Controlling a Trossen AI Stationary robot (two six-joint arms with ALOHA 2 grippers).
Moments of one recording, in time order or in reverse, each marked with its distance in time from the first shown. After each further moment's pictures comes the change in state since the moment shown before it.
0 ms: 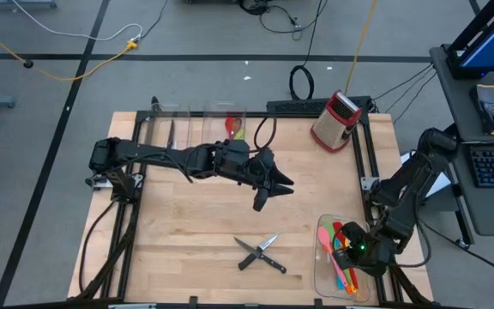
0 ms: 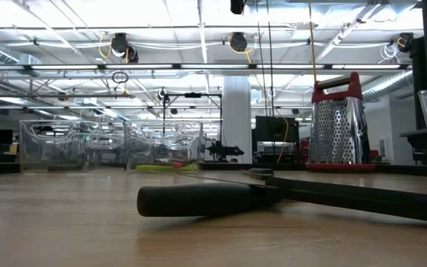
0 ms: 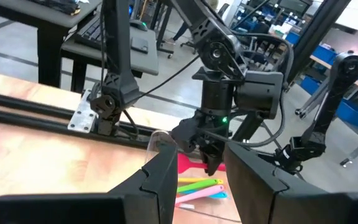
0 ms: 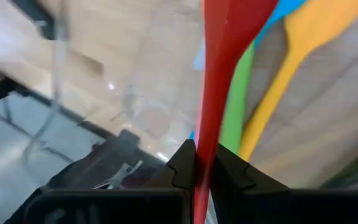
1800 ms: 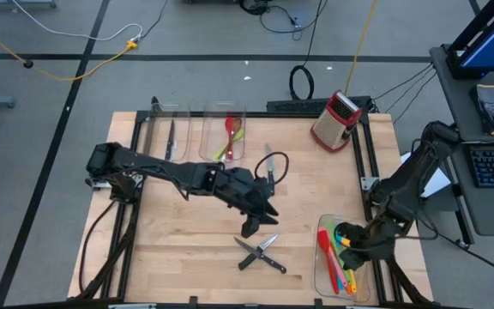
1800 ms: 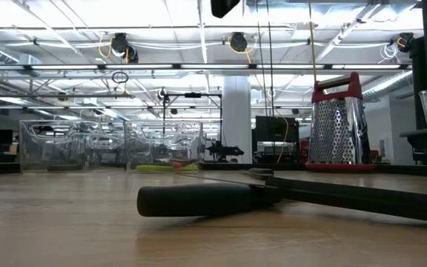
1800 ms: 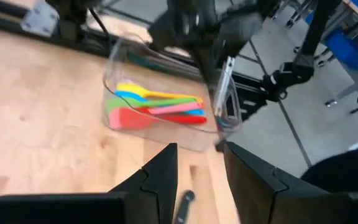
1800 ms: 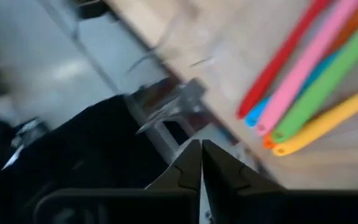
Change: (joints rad) left arm -0.136 -0.001 0.000 -0.284 -0.002 -0.058; right arm -0.067 -0.191 -0.101 0.257 -0.074 -0.305
